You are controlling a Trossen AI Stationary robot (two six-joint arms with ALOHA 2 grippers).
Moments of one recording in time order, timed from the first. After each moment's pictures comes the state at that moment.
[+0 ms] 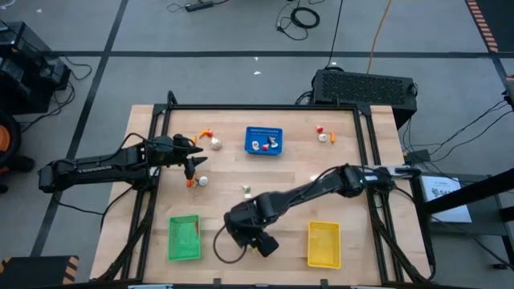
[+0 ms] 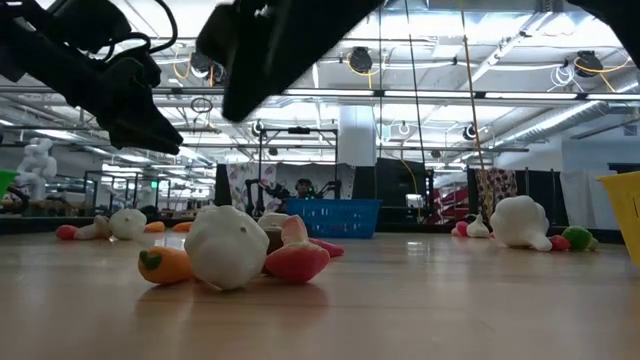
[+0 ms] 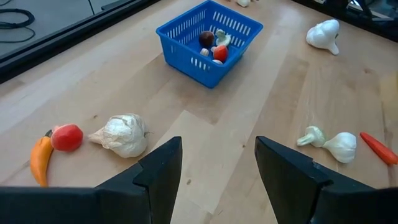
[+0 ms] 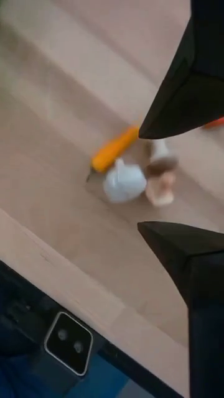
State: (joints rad) left arm 0.29 0.53 0.29 -0.27 -0.05 -0.25; right arm 0.32 2.37 2.22 -1.05 -0.24 -0.27
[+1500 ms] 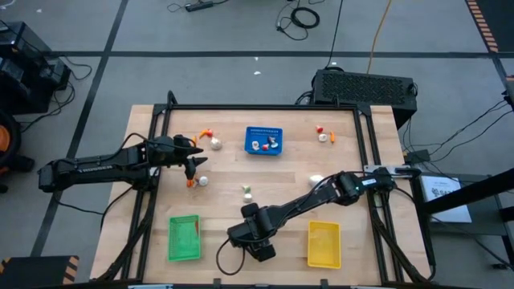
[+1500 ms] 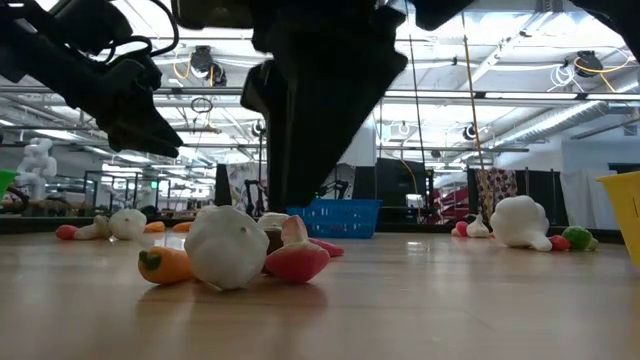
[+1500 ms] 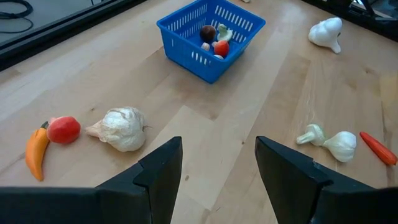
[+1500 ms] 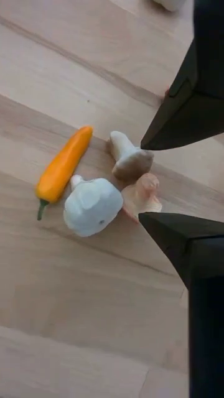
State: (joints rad) left arm 0.29 0.54 0.29 -0.27 -0.05 -0.28; right arm 0.39 2.45 2.22 -1.12 -0.02 0.05
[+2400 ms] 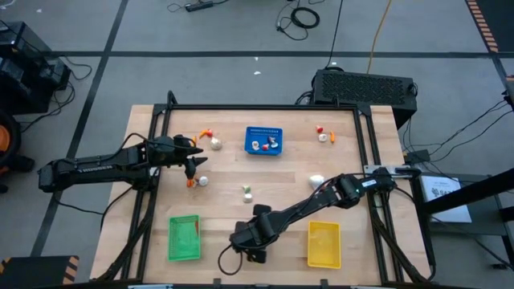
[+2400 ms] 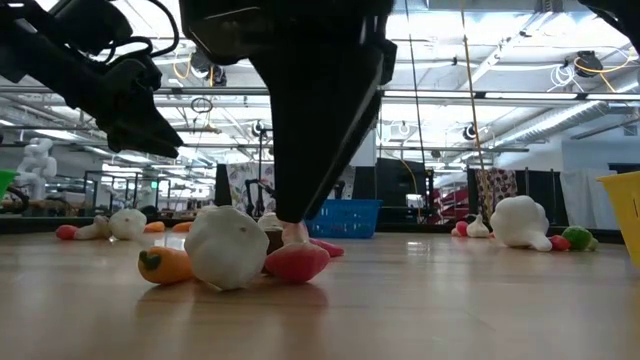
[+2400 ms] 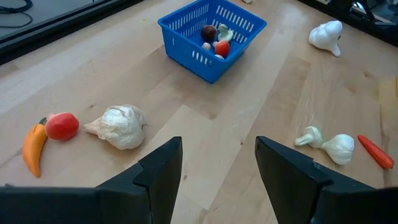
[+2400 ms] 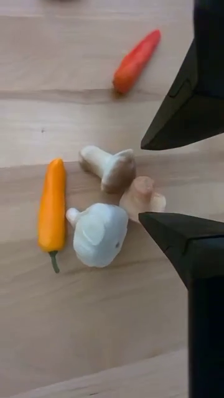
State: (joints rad) left arm 0.29 0.54 0.29 -0.27 -0.05 -0.31; right arm 0.41 2.46 2.22 -1.14 0.07 0.57
